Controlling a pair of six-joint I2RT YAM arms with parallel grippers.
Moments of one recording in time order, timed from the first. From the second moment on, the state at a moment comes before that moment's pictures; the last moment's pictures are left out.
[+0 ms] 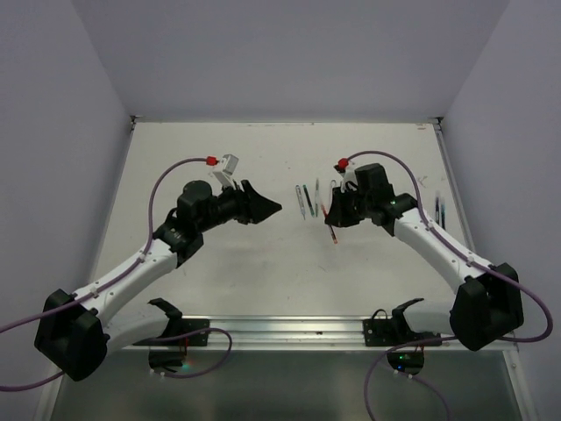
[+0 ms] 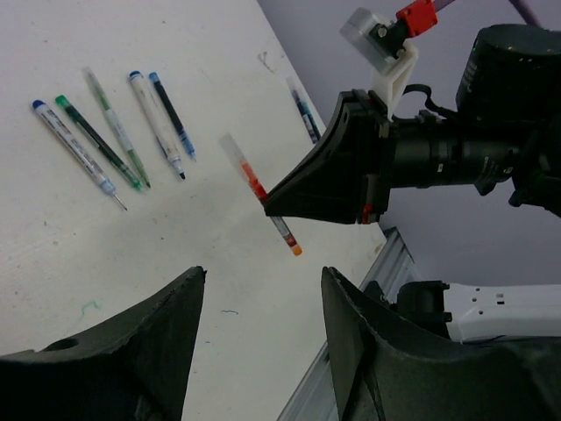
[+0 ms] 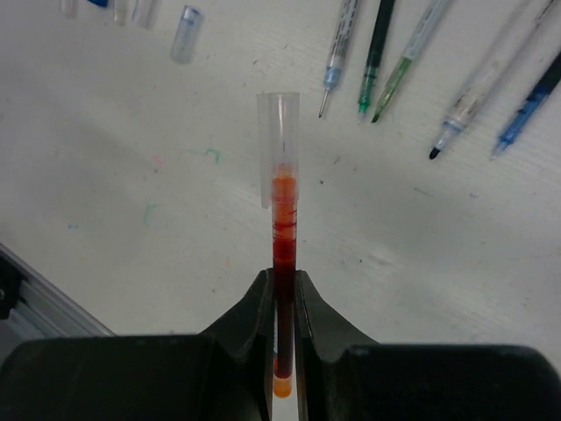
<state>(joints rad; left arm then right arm) -0.55 1.08 0.69 0.19 0.38 -0.71 0.41 1.30 0.97 -0.50 -0.27 0.22</state>
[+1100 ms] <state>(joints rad) -0.55 1.21 0.62 0.36 0.50 -0.91 0.67 1.21 0.88 -0.23 -0.46 0.43</state>
